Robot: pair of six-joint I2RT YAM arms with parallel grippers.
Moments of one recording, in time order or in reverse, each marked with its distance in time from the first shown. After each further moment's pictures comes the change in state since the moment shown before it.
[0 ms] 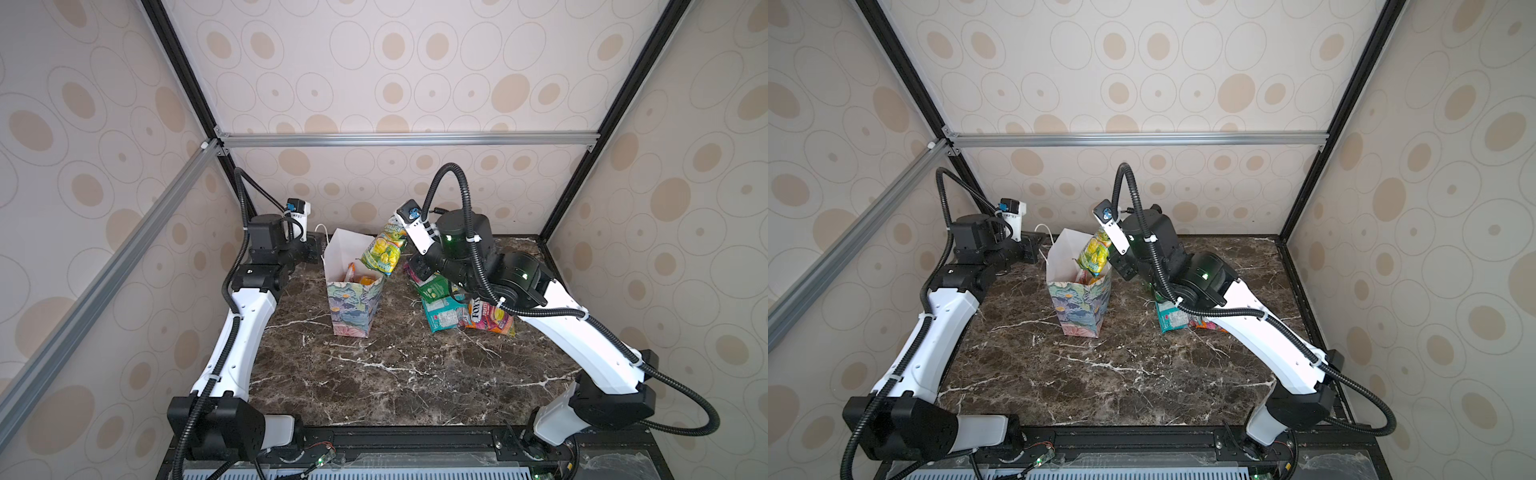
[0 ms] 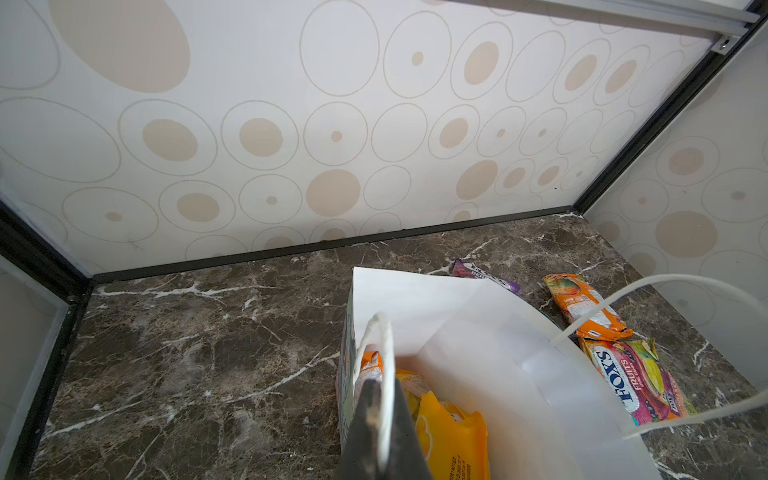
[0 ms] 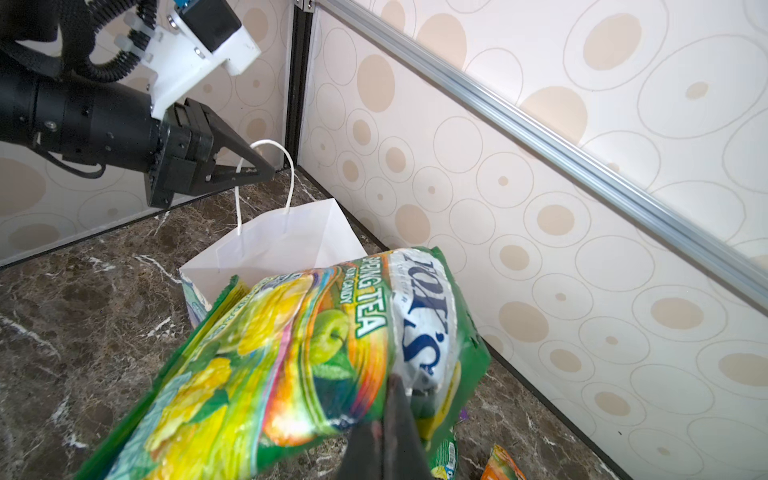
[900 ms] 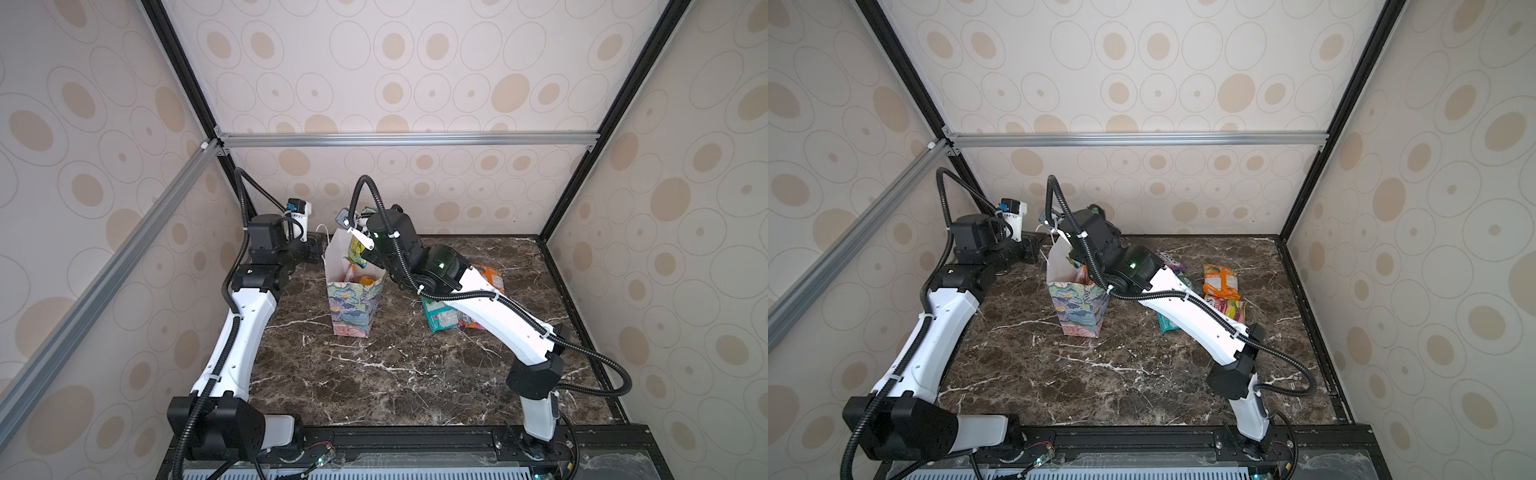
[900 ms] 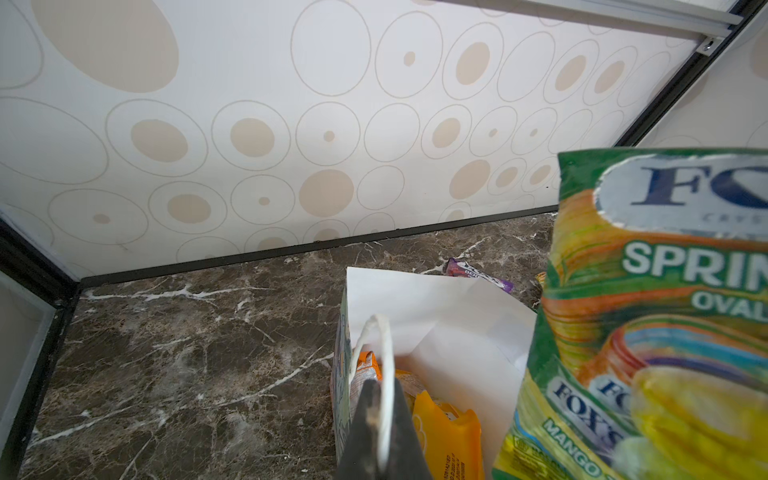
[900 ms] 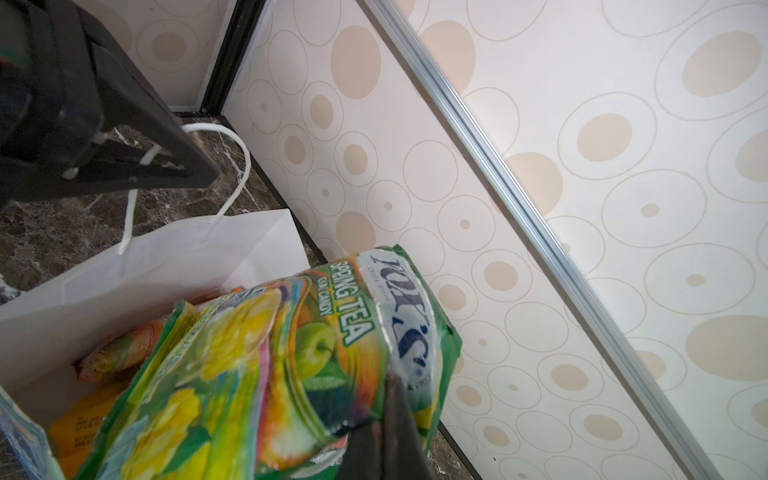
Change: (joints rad) left arm 0.000 0.000 0.000 0.000 0.021 0.000; right arm 0.050 0.382 0.322 0.061 0.242 -0.331
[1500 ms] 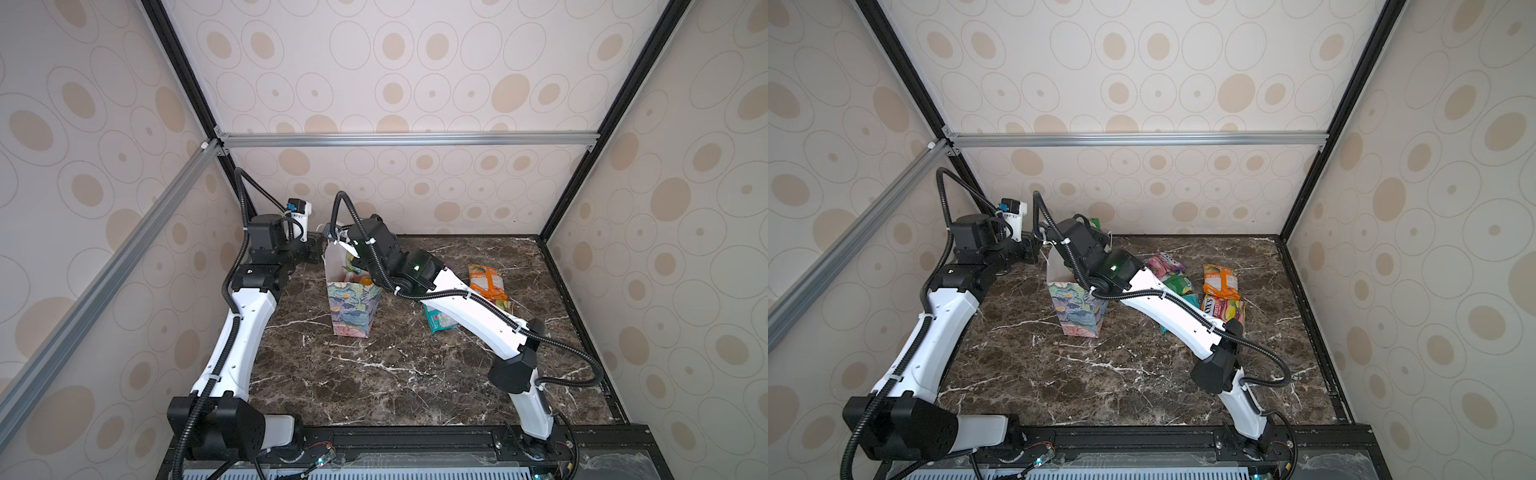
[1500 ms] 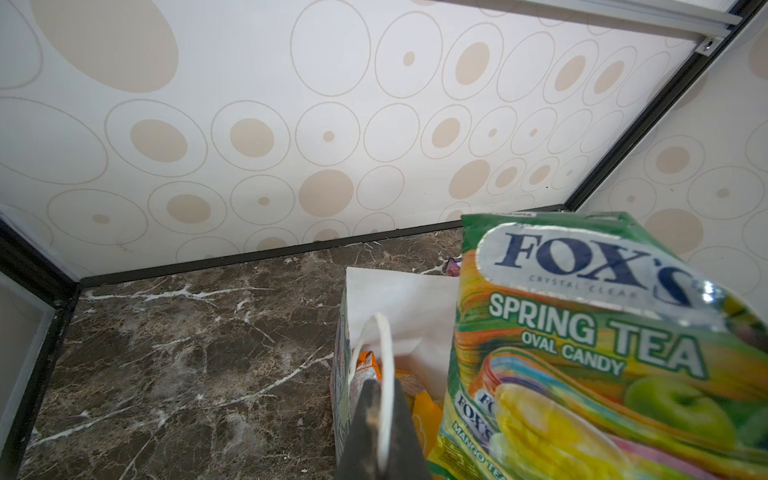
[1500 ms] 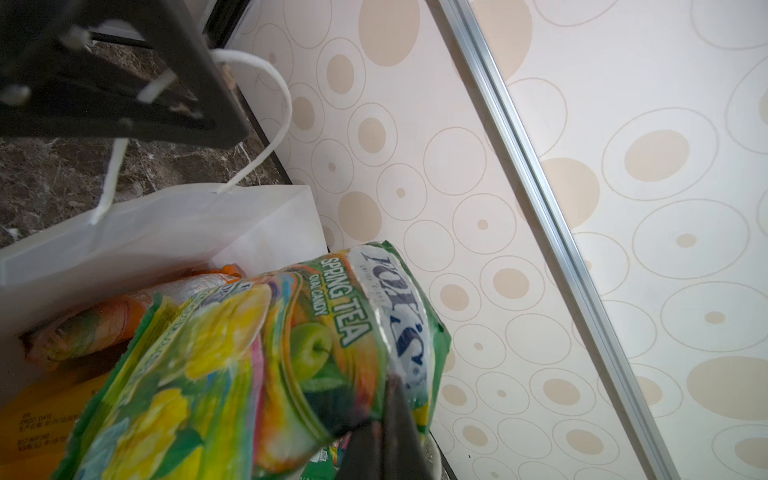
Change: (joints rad) left arm 0.000 0.000 0.000 0.000 0.001 0.000; right arm 0.002 0.124 0.045 0.000 0.036 -0.091
